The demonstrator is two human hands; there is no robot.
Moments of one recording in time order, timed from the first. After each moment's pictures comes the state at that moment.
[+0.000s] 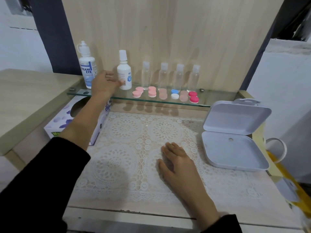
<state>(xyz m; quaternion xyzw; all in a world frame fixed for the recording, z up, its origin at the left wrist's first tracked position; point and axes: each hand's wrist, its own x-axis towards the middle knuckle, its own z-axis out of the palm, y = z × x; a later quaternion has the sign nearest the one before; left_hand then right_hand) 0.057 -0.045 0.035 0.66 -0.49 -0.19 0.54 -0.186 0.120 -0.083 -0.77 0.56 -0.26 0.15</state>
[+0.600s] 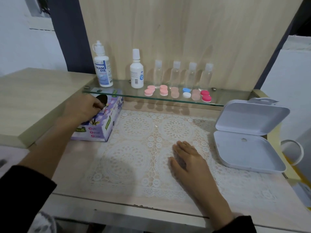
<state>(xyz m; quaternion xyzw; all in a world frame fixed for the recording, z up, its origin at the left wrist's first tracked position) 0.157 0.011 0.002 0.73 -0.67 0.04 0.13 -0.186 0.121 -0.085 -0.77 0.56 -0.28 0.14</state>
